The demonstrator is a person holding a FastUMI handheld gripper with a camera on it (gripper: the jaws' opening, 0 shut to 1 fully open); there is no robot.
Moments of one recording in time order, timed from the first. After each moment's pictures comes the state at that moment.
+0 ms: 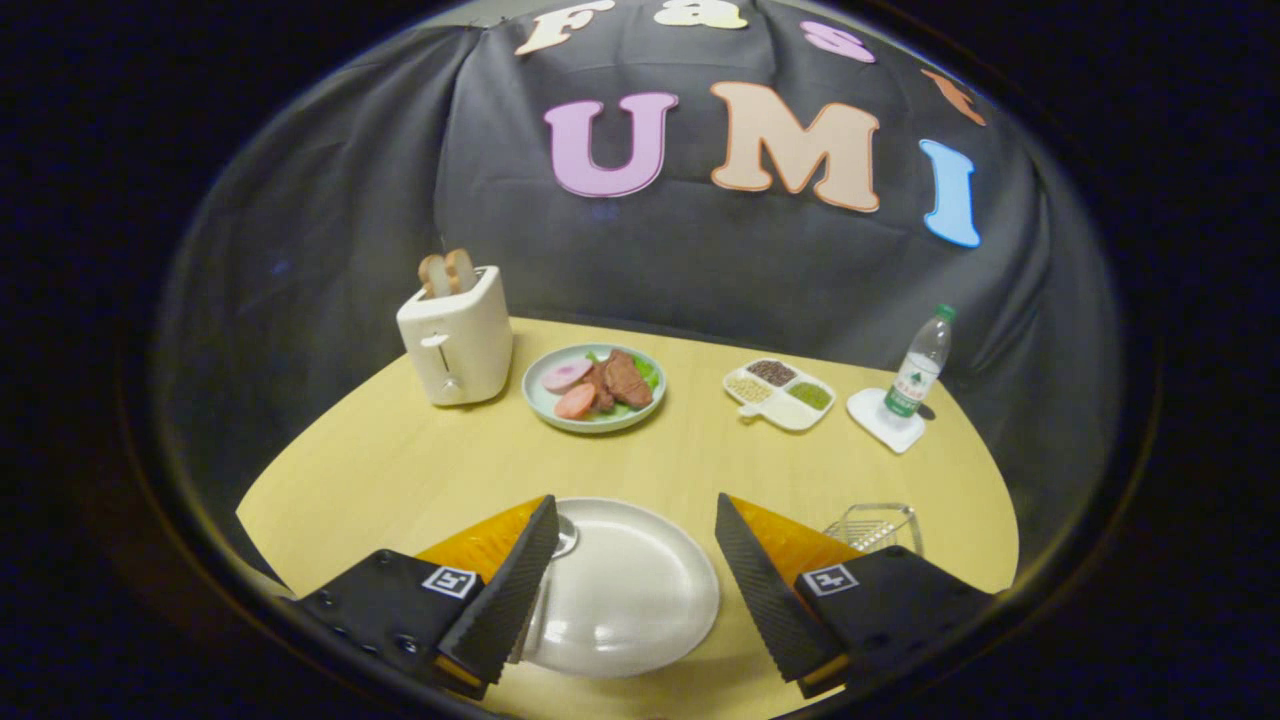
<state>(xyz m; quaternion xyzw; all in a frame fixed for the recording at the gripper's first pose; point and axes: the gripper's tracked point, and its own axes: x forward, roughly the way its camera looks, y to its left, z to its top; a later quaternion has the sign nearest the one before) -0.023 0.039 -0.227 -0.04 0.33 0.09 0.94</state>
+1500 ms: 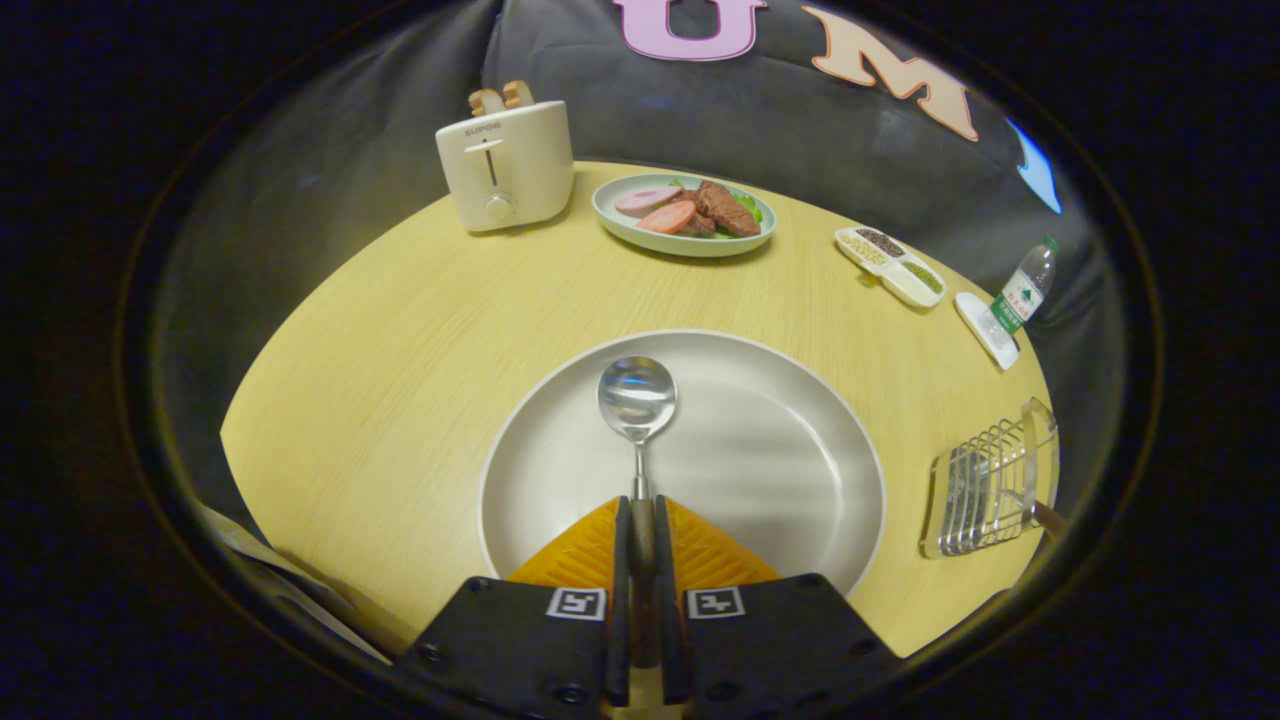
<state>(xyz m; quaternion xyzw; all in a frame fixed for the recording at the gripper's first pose) -0.084 0.081 -0.351 -0.09 0.50 0.14 0.85</state>
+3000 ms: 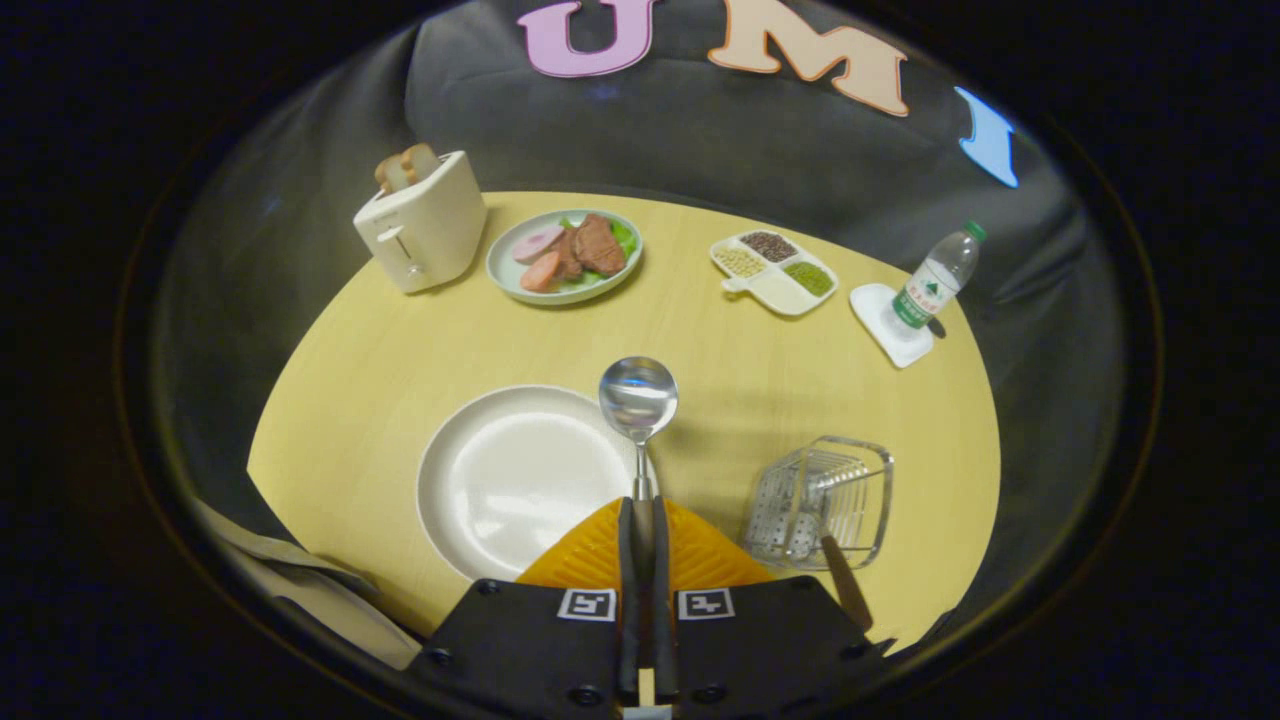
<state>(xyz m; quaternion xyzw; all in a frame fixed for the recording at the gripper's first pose) -0.041 -0.042 -0.253 -0.07 0.53 0.09 0.84</state>
